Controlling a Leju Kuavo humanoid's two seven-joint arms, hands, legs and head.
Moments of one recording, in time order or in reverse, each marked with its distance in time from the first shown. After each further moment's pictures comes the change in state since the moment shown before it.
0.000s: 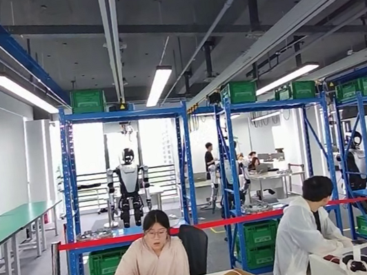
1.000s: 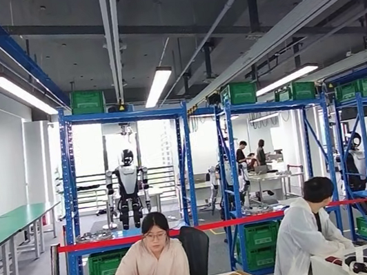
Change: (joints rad) left arm -0.021 -0.012 -0.031 -0.002 -0.052 -0.010 -0.022; right arm 0.109 -0.033 -0.070 0.340 0.622 -0.384 0.242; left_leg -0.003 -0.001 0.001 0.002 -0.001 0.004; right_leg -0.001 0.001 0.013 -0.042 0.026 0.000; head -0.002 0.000
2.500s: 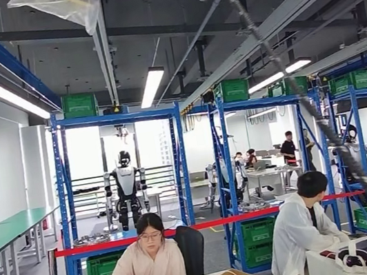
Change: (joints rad) left arm -0.012 -0.002 -0.006 -0.001 -0.030 -0.013 -0.002; right arm 0.343 -0.061 -0.326 -0.670 -1.267 0.859 -0.813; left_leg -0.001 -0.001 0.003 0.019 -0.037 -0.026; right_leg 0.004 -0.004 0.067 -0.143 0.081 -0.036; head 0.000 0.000
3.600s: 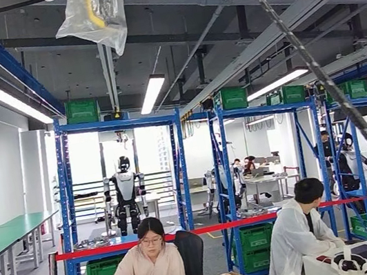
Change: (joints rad) left arm 0.105 0.031 0.111 0.000 0.109 0.035 -0.096; right arm 0.682 0.001 -0.143 -0.612 -0.047 -0.114 0.066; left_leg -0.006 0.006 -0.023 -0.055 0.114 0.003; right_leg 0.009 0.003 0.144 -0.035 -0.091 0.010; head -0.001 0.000
